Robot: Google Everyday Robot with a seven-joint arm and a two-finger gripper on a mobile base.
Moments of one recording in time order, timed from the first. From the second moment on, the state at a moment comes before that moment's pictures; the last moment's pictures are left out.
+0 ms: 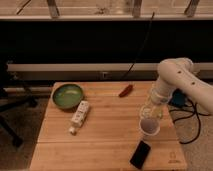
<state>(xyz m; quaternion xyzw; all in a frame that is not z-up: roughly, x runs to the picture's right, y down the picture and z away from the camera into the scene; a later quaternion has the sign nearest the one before) 0.229 0.123 0.700 -0.37 -0.09 0.00 0.92</state>
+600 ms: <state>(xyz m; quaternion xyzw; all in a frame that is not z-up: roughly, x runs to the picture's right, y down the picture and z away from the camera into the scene) 0.228 0.155 0.691 -0.39 -0.10 -0.01 0.91</state>
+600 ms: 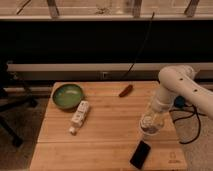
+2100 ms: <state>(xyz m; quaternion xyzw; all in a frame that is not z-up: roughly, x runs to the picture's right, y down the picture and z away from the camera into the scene) 0.227 0.163 0.691 -0.40 -0.09 0.00 0.91</state>
